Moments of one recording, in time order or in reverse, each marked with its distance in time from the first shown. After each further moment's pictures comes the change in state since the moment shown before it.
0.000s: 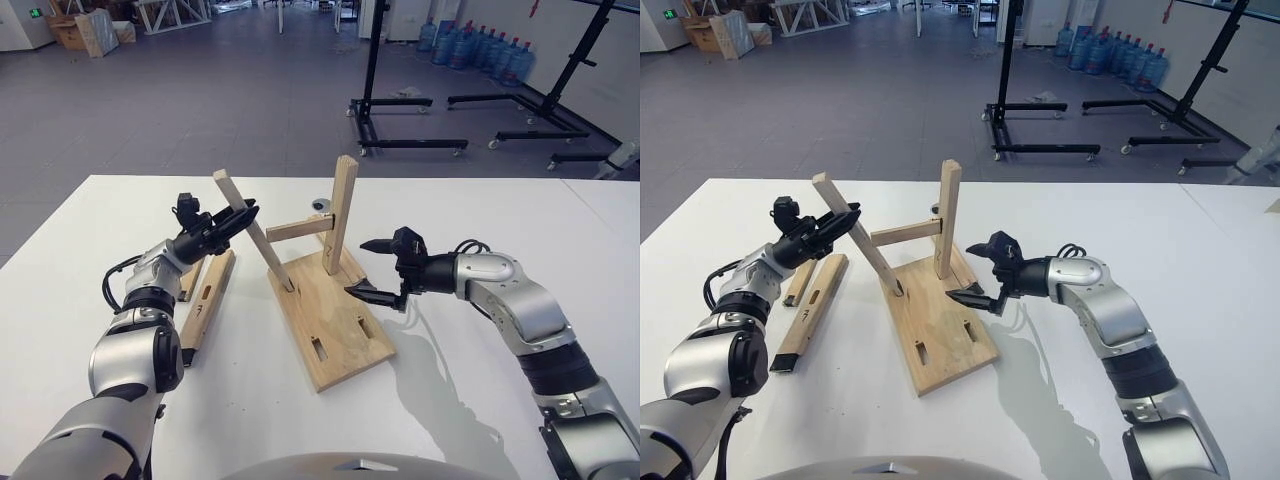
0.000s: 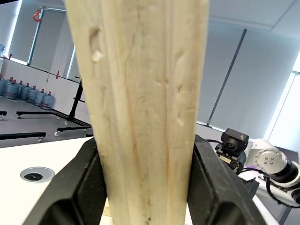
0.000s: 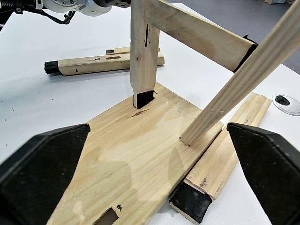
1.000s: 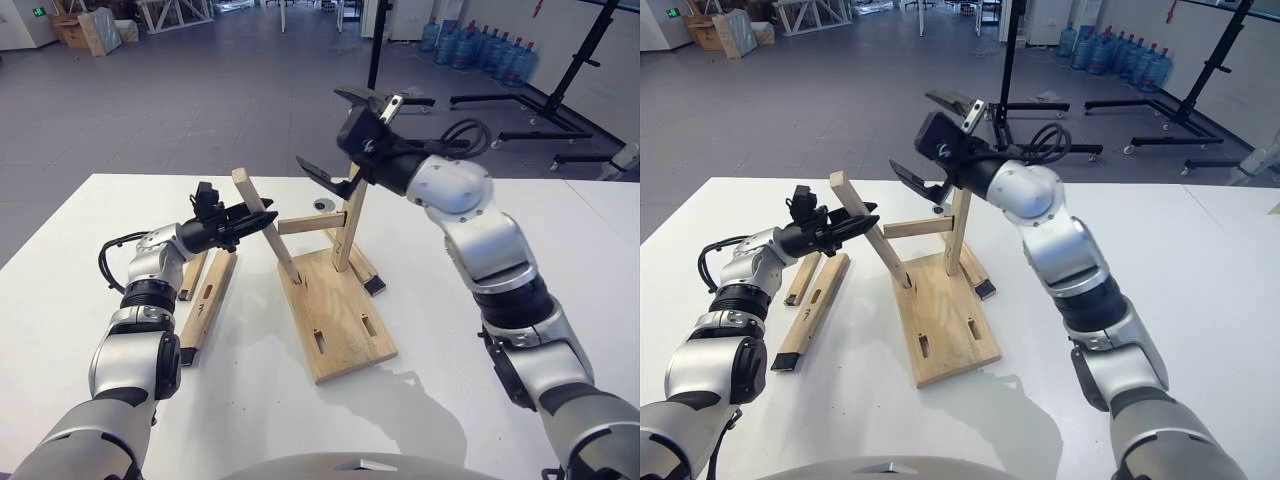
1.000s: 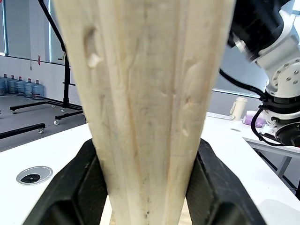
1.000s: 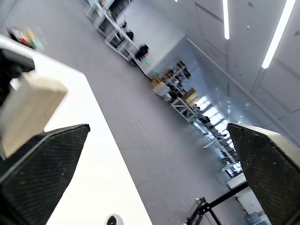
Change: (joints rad) left arm 0.017 0.008 -0.134 -0.194 0.050 0.042 0.046; right arm -0.456 0.162 0.175 -0.076 -0.439 -0.149 -0.476
